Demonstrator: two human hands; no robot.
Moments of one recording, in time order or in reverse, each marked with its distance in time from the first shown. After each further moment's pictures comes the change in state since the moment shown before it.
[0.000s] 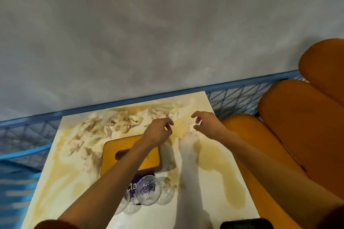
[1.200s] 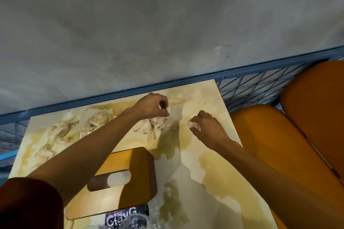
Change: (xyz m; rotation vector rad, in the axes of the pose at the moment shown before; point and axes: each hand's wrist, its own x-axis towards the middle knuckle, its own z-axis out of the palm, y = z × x) left_hand 0.182 -0.073 0.015 0.242 -0.215 0.077; right_hand 0.099 0.069 0.083 -0.157 0.045 -0.095
